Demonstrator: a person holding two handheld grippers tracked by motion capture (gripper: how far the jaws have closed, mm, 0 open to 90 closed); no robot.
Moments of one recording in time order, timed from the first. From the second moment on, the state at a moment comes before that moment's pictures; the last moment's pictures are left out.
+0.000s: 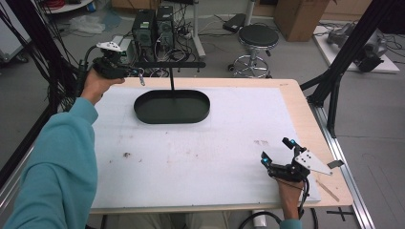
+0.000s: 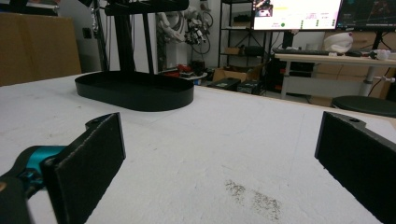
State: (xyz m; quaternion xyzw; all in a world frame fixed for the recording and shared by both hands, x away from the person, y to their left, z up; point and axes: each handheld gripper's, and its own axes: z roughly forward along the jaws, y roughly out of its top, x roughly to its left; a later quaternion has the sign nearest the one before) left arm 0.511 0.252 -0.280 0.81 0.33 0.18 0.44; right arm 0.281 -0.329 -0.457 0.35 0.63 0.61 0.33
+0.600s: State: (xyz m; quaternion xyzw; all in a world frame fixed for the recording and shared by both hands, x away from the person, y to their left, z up) left arm 0.516 0.257 -0.283 0.81 0.34 0.19 0.44; right arm 0.281 -0.330 -0.457 0.35 0.63 0.61 0.33
